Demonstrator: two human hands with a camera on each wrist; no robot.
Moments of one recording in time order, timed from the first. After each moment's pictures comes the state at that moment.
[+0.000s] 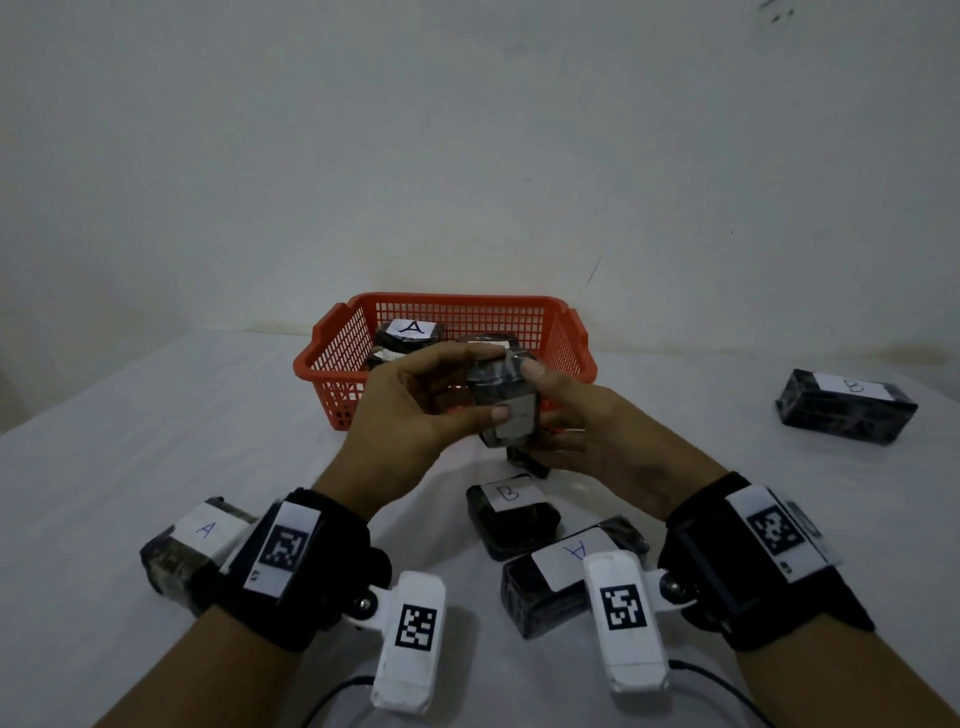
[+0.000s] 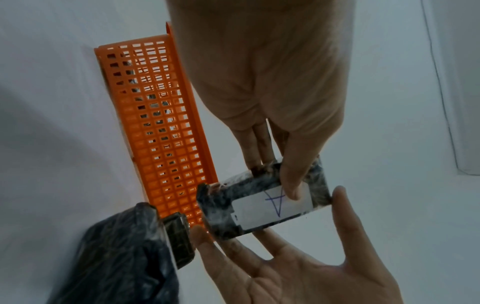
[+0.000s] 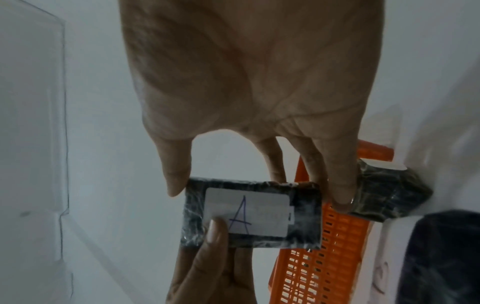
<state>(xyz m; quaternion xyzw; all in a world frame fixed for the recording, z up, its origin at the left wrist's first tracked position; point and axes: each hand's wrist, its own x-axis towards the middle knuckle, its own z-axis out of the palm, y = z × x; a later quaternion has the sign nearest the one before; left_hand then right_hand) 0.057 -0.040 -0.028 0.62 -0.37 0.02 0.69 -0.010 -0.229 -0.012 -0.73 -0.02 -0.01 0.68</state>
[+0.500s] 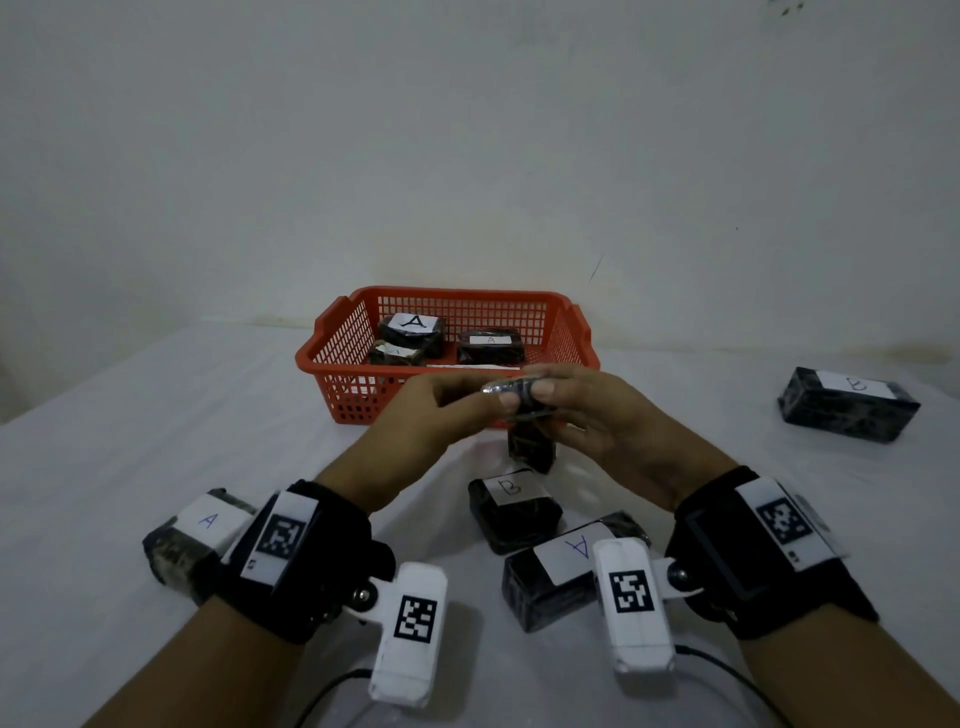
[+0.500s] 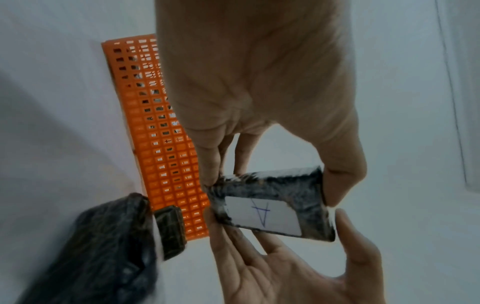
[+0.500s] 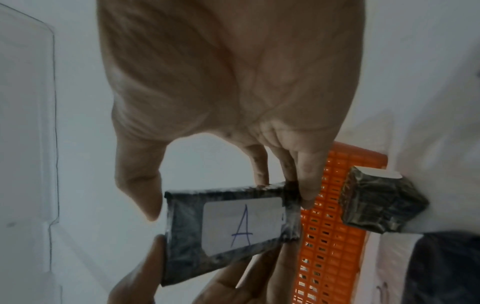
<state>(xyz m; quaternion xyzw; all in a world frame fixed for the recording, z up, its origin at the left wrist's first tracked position) 0.053 -0.043 -0.026 0.69 -0.36 -0.11 0.61 -0.002 -0.241 -0.020 -0.71 -0.09 -0.01 0.69</state>
